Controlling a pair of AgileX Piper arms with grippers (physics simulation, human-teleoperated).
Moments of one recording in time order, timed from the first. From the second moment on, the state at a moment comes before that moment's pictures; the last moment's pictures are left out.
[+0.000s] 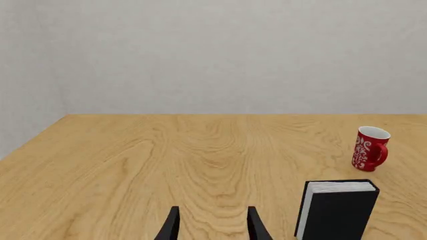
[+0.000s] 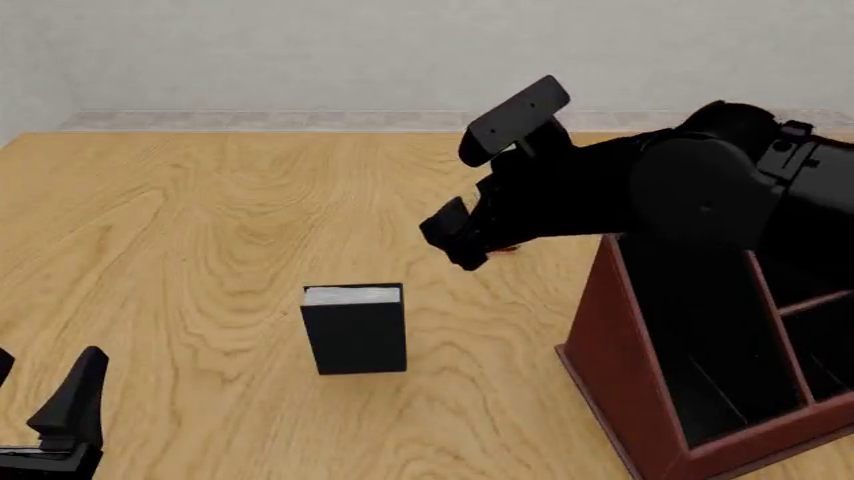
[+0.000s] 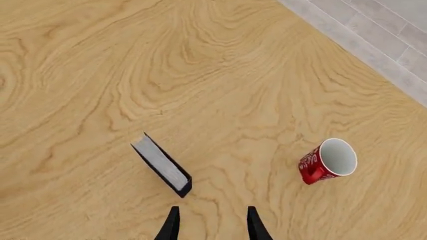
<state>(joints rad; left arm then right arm) 0.00 0.00 0.00 0.00 0.00 0.71 1.38 -1.19 0.54 -0.11</state>
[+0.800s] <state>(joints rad) 0.00 0.00 0.00 0.00 0.00 0.77 1.55 -1.26 0.54 -0.10</state>
